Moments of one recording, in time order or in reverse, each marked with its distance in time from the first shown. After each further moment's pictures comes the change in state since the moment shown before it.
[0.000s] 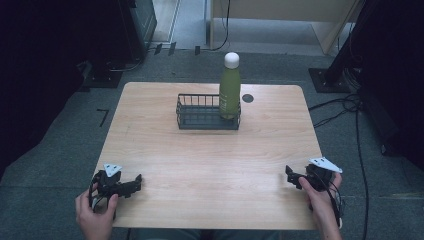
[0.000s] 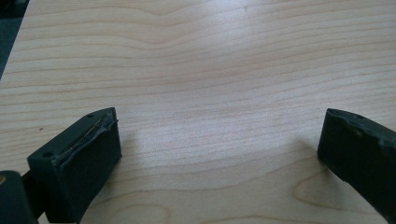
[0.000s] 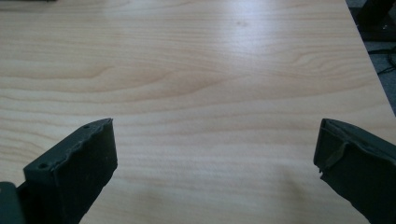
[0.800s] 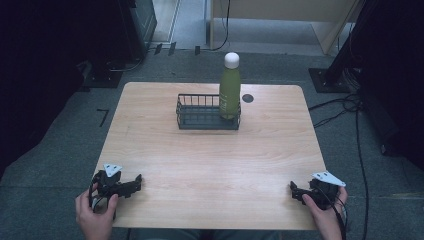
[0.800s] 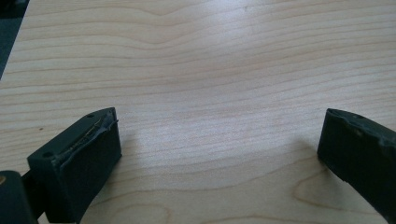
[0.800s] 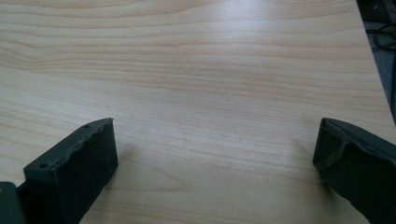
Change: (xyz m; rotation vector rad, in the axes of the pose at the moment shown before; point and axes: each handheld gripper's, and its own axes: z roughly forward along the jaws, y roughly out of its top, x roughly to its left) left arm 0.000 0.000 0.000 0.000 0.000 0.001; right arm -0.004 -0.031 -0.022 0.095 -0.034 -0.058
